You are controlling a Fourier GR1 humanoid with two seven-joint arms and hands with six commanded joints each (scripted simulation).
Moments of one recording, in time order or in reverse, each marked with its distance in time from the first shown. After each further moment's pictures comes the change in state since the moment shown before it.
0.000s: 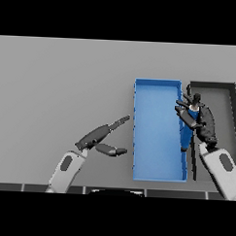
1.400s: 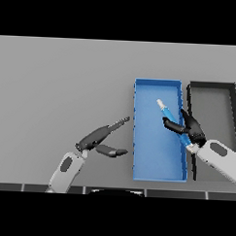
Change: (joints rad) left arm 0.018 0.002 -0.009 -0.003 -0.010 0.003 -0.001; right arm -0.455 -0.367 0.801 0.200 -0.387 -0.061 0.013
